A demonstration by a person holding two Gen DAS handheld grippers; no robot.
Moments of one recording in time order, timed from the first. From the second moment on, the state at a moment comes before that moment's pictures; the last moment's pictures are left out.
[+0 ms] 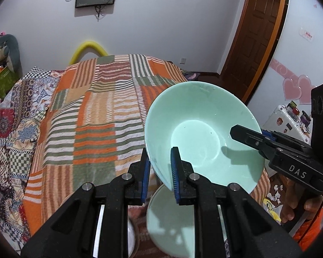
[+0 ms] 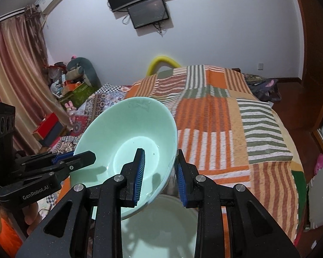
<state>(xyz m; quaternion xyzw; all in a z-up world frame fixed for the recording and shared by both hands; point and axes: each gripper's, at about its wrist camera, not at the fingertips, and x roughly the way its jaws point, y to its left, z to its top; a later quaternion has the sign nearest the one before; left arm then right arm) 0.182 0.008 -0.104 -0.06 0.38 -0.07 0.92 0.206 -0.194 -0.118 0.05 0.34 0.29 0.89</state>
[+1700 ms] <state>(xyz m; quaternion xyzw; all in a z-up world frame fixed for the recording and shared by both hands) 0.085 0.160 -0.213 -0.15 0.46 0.03 0.87 0.141 -0.050 -0.213 0.02 0.46 0.35 0.82</state>
